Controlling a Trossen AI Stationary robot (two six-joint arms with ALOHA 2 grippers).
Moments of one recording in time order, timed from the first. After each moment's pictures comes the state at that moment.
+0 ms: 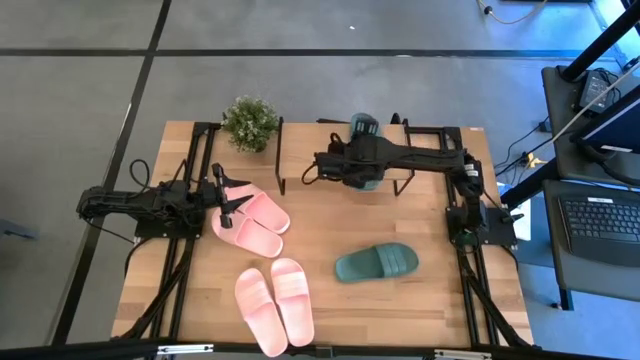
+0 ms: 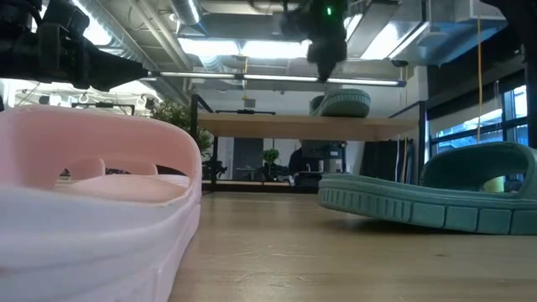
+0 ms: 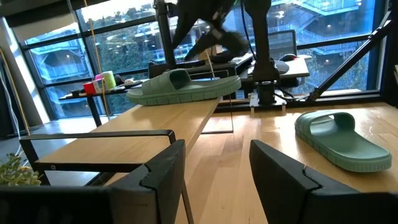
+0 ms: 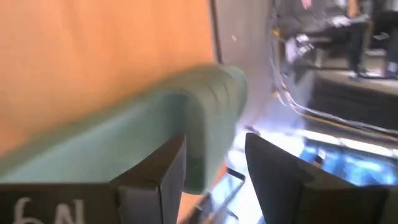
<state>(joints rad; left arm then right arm) -0.02 0.01 0.01 0.06 -0.31 0.16 -0.06 2.01 2.08 -1.57 0.83 0.10</state>
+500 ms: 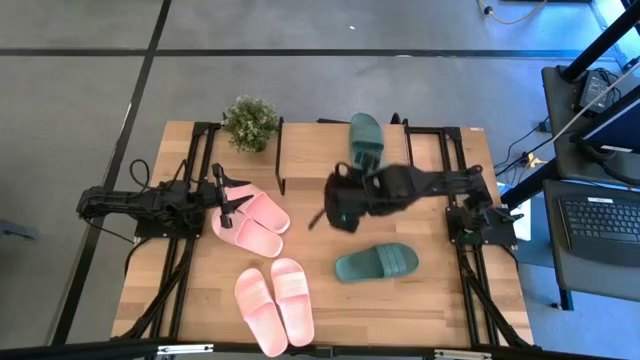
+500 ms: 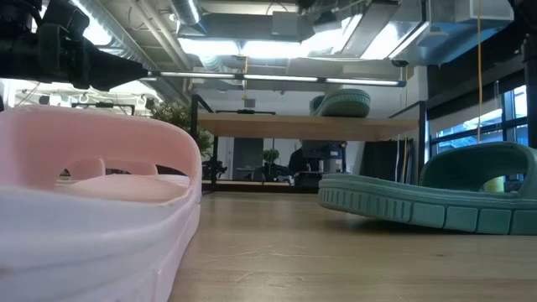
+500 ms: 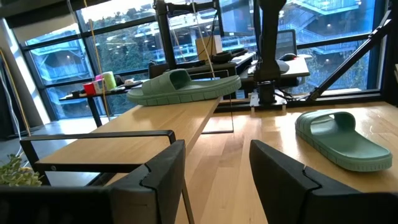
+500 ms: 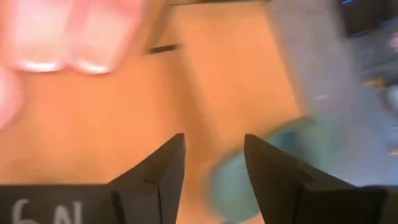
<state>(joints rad) -0.02 0.01 0.01 0.06 -0.31 0.17 0.23 2.01 2.36 -1.57 0.58 0.40</state>
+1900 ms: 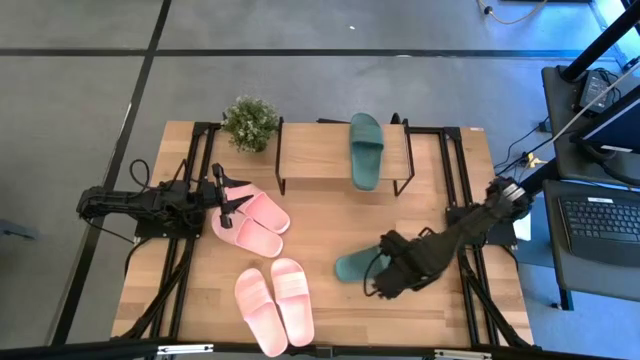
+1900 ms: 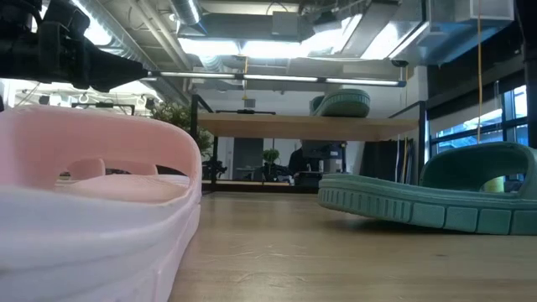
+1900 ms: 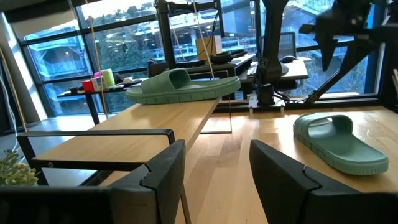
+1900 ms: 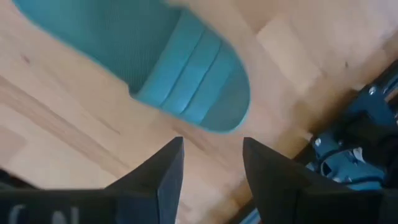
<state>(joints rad) -0.02 0.01 0.01 0.06 -0.31 0.14 0.59 1.76 1.62 -1.57 0.11 1.38</state>
